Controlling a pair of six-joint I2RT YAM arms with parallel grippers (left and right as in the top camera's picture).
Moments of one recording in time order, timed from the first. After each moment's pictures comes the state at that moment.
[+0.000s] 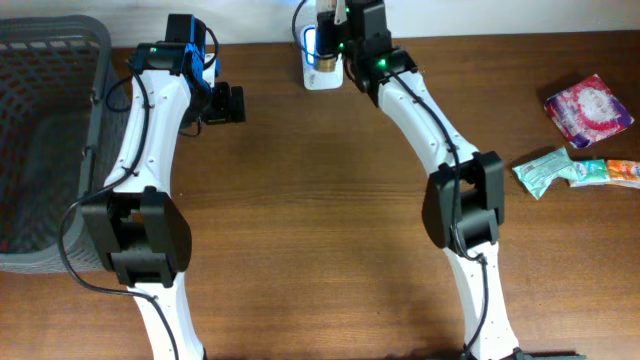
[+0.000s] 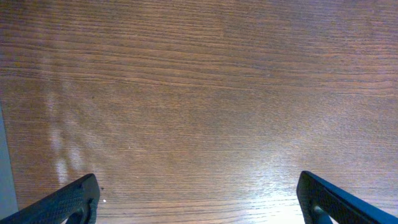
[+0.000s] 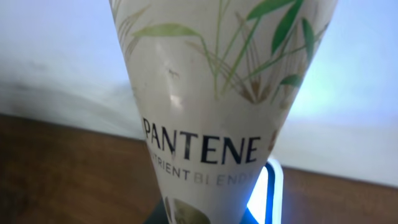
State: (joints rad) left arm -0.06 2.19 2.10 -1.22 0.02 -0.13; right arm 0.34 2.46 2.26 -0.20 -0.10 0.24
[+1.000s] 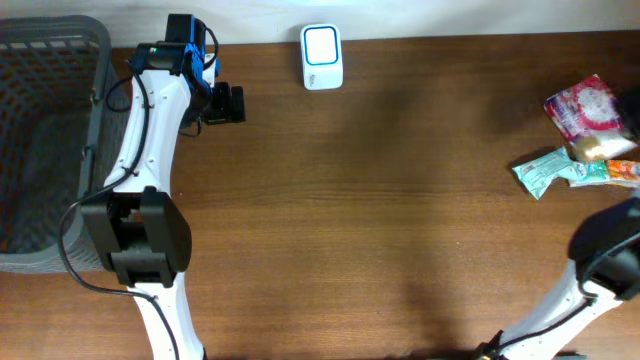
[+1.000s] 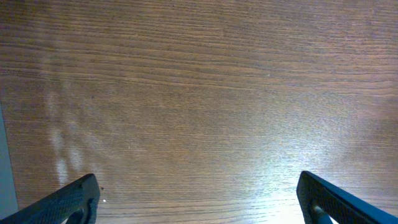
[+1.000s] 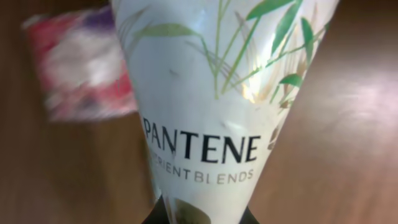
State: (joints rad) left arm -0.06 2.19 2.10 -1.22 0.02 -0.13; right arm -0.56 2.15 2.27 -1.40 0.23 0.73
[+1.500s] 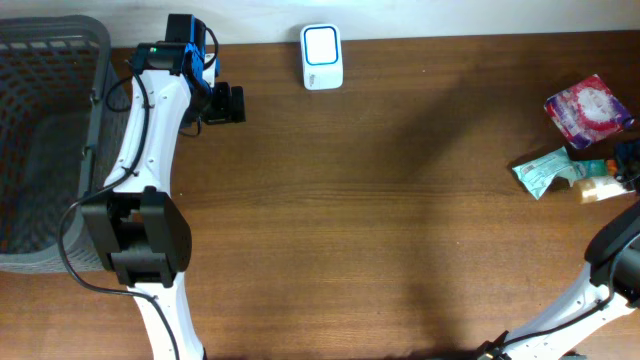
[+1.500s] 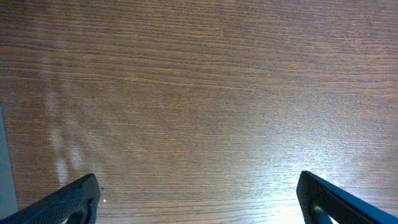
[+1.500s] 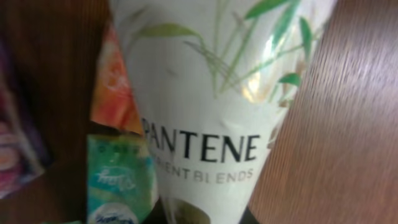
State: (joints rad) left arm -0.06 2.19 2.10 -1.22 0.02 -0.13; right arm -0.69 2.16 1.84 -1.03 0.22 0.73
